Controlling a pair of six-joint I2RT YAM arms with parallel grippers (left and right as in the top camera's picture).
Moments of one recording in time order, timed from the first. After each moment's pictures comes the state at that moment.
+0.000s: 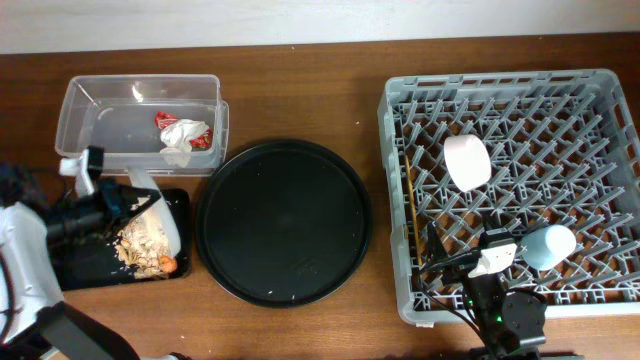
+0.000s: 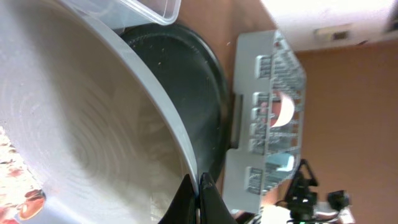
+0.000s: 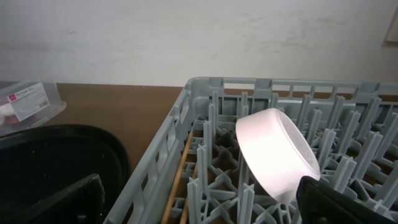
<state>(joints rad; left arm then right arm) 0.64 1.59 1.27 -1.28 0.99 0.30 0.10 0.01 0.01 -0.07 -0.07 0.04</state>
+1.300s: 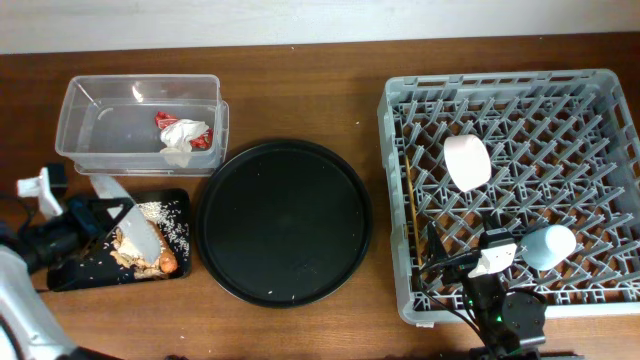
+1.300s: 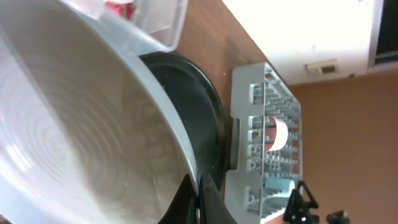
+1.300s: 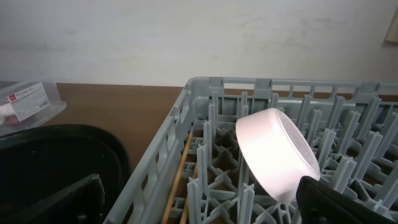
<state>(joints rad) 0.77 1.42 1.25 -1.30 1.01 0.31 0.10 0.01 0.01 -0.07 -0.07 0.04</state>
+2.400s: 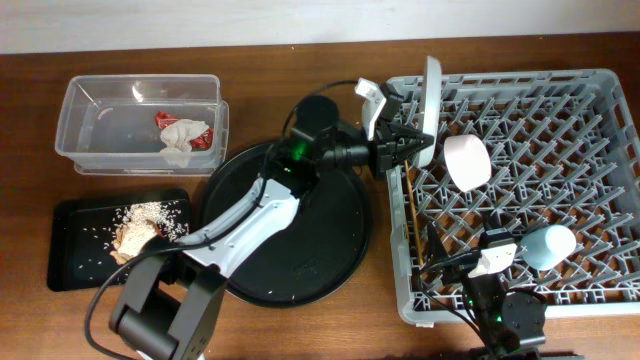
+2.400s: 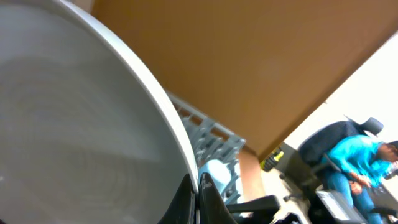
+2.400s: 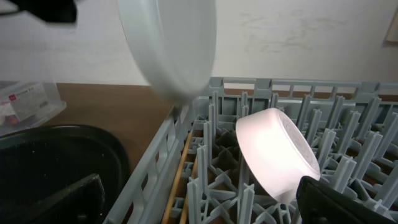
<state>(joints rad) -0.61 1.83 1.24 0.49 0.84 -0.49 0.10 0.01 0.01 -0.07 -0.07 0.04</state>
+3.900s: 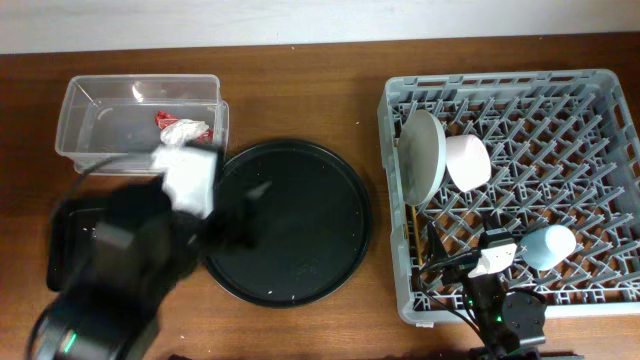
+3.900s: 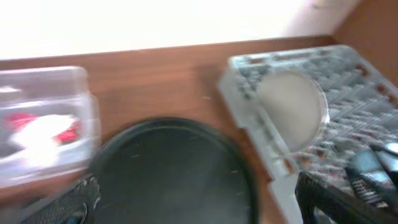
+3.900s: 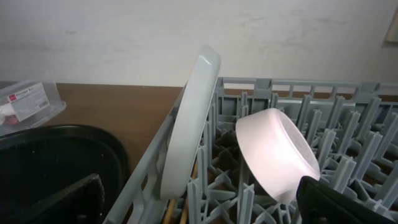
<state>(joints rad) -0.36 0.87 1.24 -0.87 0.05 -0.18 0.10 0.01 0.01 -0.07 -0.07 0.04</state>
